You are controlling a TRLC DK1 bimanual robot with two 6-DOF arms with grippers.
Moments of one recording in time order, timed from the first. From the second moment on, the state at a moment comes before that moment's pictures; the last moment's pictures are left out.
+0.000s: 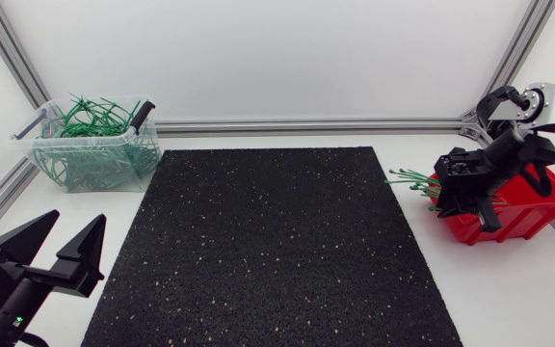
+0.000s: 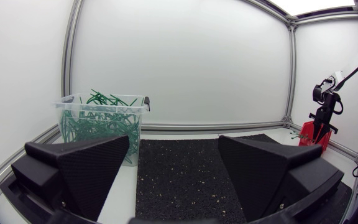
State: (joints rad) left arm -0.04 0.05 0.02 0.02 0.14 -0.08; right arm -0.18 1.77 1.21 -0.90 -0.14 -1.63
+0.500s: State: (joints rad) left arm -0.04 0.05 0.02 0.02 0.14 -0.08; right arm -0.18 1.70 1.20 -0.92 -0.13 -1.62
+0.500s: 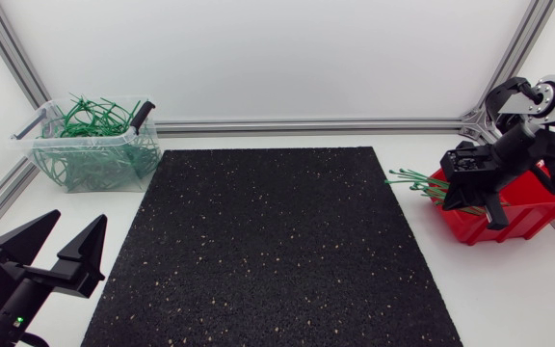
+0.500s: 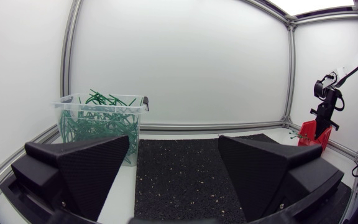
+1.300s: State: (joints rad) left arm -0.04 0.05 0.02 0.02 0.14 -0.08; right arm -0.22 1.61 1.69 -1.29 -0.54 -1.30
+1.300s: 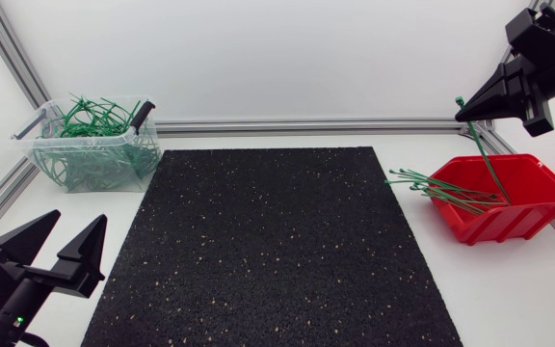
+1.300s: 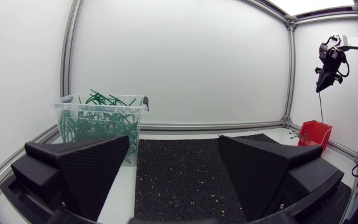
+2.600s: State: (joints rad) left arm -0.04 0.05 0.02 0.01 0.14 -0.08; right arm 0.39 1.43 1.50 -1.26 -0.86 -0.26
